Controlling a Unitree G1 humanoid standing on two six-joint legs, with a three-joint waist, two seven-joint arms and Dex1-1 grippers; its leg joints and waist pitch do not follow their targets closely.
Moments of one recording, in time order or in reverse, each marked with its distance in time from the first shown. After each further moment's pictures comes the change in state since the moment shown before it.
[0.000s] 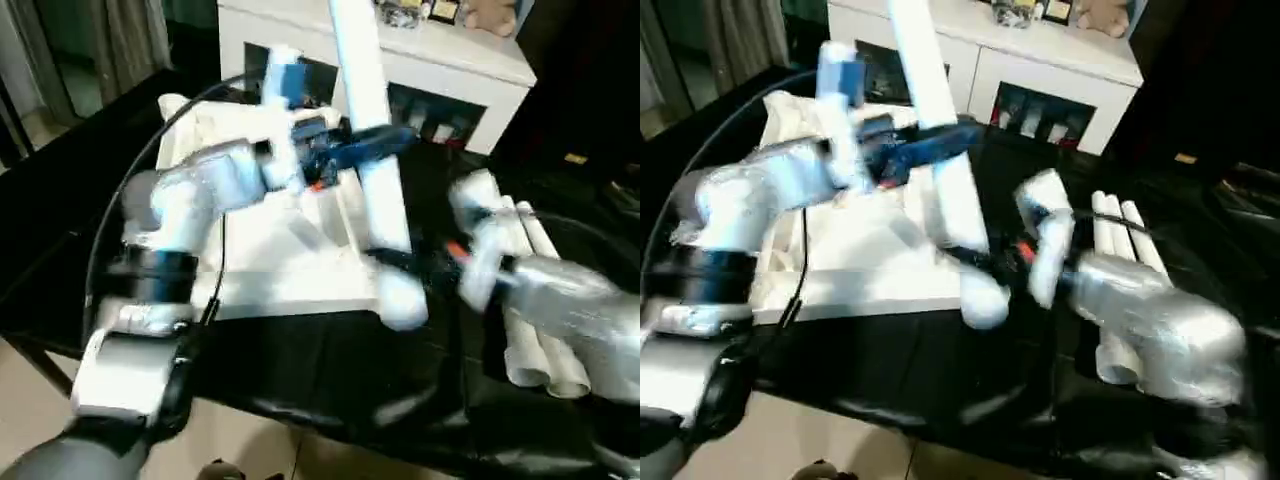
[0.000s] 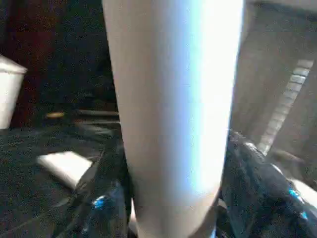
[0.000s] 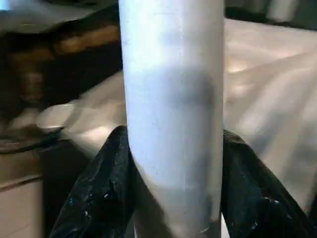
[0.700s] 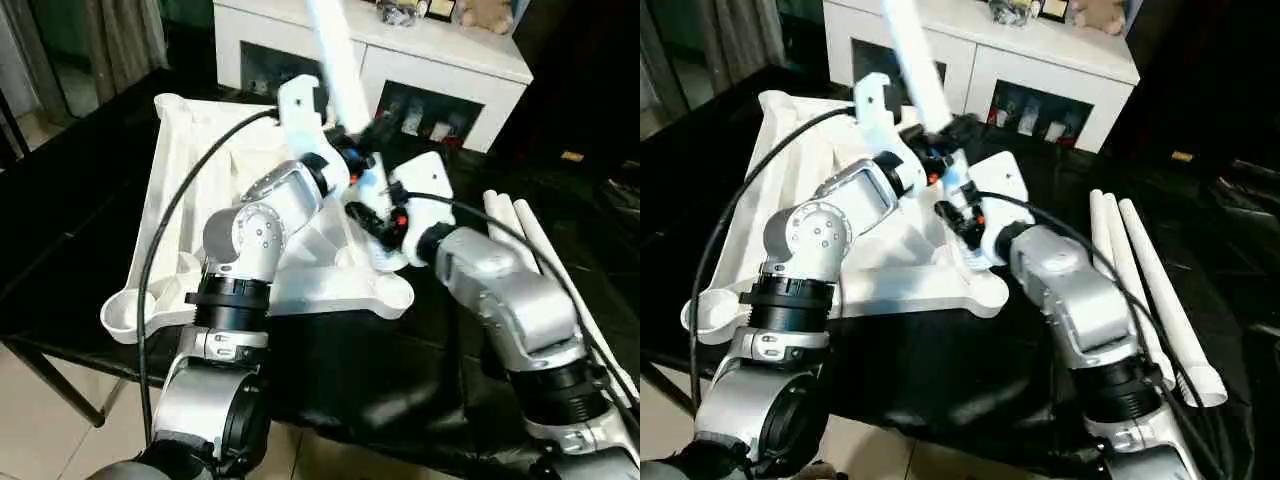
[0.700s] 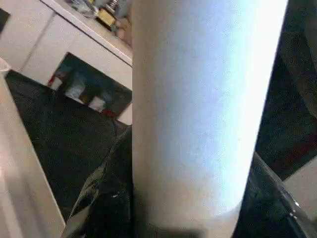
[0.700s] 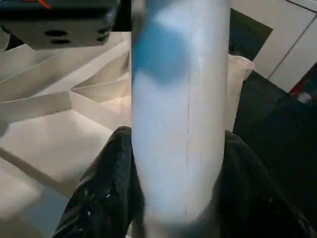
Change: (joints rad) left arm 0.062 -0.272 0.138 -0.012 0.113 -0.160 0.651; right arm -0.129 0.145 0.183 0.168 -0.326 -0.149 -0.292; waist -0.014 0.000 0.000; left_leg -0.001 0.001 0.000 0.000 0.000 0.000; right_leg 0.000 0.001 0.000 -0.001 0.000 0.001
